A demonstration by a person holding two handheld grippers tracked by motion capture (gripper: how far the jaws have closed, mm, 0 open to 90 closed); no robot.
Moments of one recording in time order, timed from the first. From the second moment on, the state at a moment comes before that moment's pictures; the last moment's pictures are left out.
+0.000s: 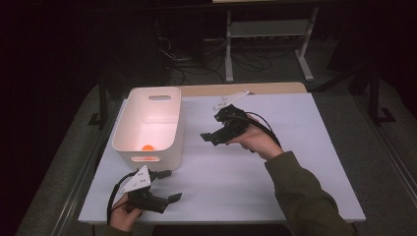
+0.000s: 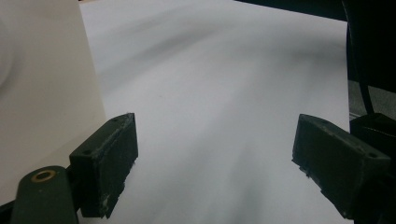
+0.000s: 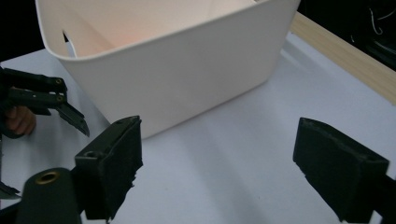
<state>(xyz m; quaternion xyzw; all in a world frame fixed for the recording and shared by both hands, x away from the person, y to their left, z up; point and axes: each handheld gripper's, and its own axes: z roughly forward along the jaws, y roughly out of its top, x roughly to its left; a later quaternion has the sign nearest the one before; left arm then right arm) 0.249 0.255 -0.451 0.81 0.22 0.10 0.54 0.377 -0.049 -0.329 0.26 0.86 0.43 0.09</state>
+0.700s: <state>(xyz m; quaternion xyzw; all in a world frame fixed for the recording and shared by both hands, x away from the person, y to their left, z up) 0.248 0.255 -0.451 0.81 0.22 0.10 0.54 0.347 -0.095 -0.397 0.33 0.83 0.42 0.13</state>
